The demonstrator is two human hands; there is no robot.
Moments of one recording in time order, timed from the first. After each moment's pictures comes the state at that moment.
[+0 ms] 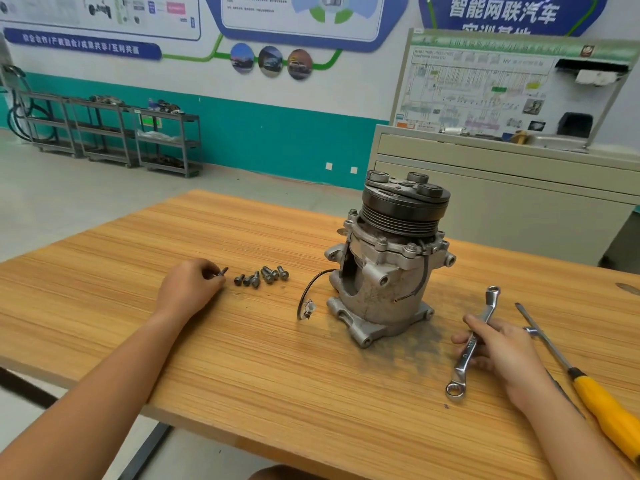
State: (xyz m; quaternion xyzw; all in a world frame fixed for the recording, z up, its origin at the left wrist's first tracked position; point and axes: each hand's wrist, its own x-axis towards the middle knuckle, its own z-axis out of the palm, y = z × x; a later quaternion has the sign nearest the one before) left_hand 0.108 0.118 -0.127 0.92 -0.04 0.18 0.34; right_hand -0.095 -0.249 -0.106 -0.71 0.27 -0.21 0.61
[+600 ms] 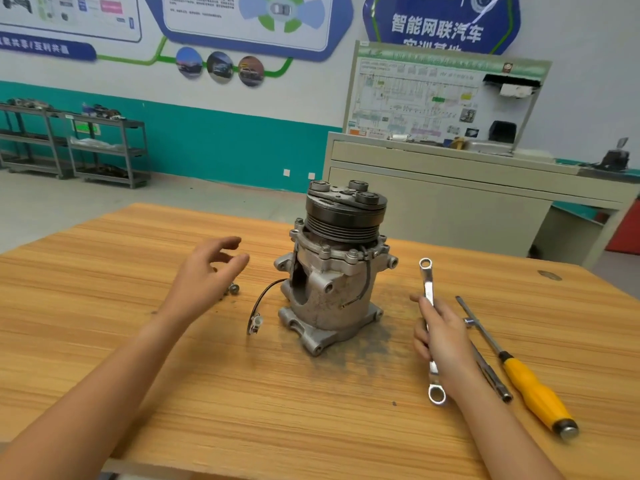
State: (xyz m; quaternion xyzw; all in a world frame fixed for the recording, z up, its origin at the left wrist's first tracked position) left_hand 0.067 0.034 -0.076 0.79 -0.25 0.16 0.54; right_hand -0.099 -0.225 -0.094 -0.67 0.23 -0.29 0.65
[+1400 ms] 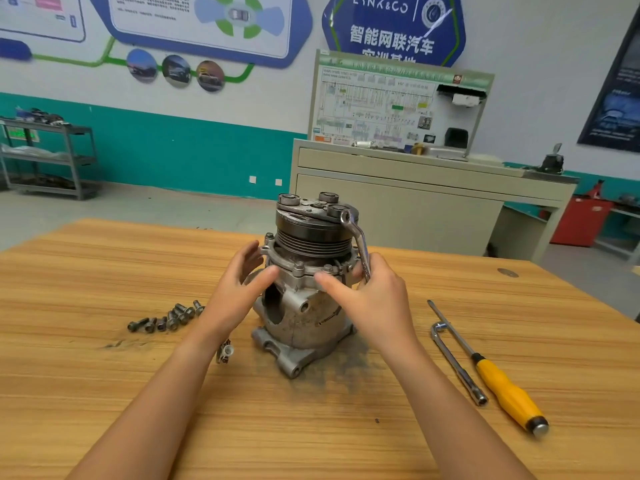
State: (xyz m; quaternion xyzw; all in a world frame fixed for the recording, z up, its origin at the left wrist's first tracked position) left_hand 0.067 -0.034 -0.081 0.66 -0.31 -0.02 0.68; right_hand -0.070 -0.171 -0.036 -0.85 0.17 -0.38 0.31
